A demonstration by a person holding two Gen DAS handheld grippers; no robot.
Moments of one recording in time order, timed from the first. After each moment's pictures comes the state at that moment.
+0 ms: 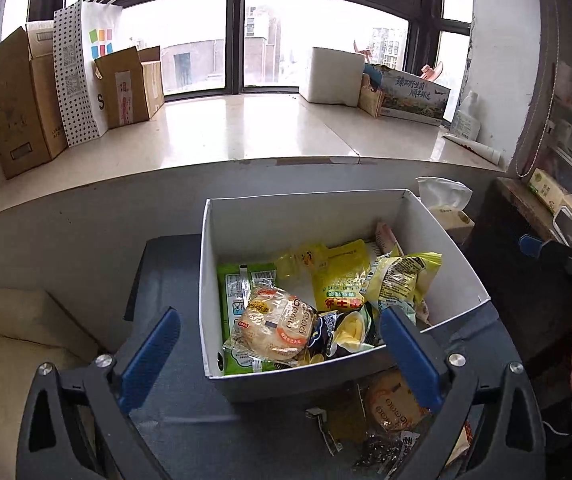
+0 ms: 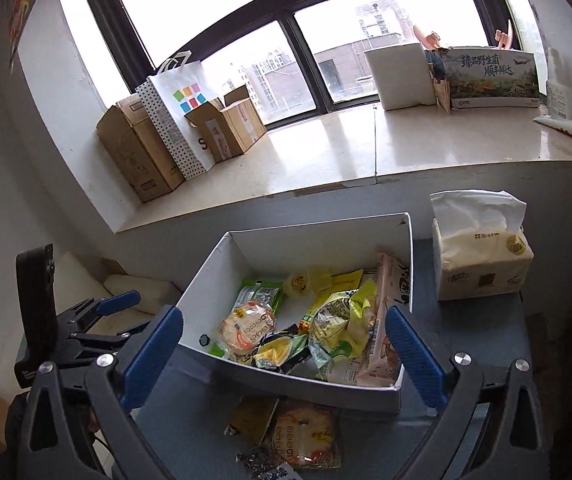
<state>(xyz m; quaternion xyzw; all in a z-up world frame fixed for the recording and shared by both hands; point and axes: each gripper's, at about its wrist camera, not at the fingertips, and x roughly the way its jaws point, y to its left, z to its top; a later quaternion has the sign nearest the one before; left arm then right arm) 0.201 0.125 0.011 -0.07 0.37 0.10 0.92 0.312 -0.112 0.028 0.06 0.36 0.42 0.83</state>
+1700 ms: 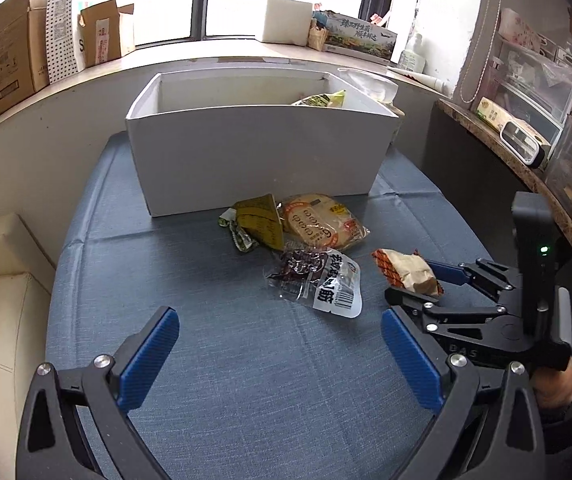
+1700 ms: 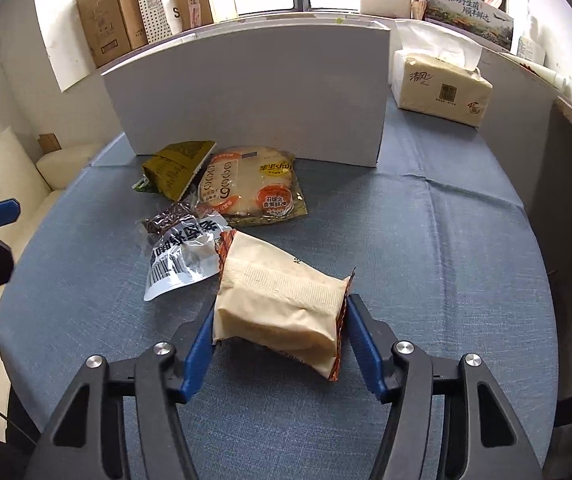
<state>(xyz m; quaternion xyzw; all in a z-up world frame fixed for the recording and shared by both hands) 0.076 0.025 -0.084 -0.09 0.42 0.03 0.90 0.181 -0.151 -0.137 -0.11 0.43 0.32 0.84</state>
